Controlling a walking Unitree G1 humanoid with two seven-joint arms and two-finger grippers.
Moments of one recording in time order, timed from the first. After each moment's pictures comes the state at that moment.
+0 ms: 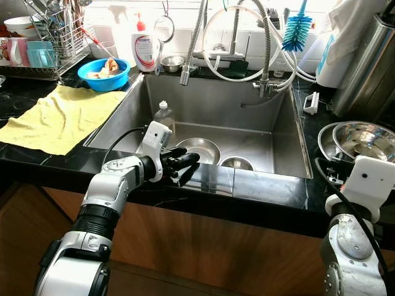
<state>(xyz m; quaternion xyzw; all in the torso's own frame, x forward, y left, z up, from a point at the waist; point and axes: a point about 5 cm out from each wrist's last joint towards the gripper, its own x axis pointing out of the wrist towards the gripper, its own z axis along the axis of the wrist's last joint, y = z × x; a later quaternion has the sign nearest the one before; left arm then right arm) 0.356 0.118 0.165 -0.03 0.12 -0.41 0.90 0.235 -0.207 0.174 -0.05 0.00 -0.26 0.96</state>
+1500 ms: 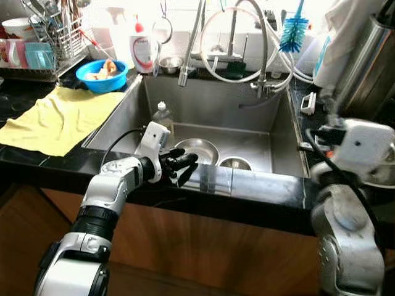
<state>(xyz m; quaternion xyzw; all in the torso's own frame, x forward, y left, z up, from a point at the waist) 0.355 0.117 0.163 -0.04 0.12 -0.40 0.91 0.276 -0.170 0.199 0.02 -0.04 -0.05 1.00</state>
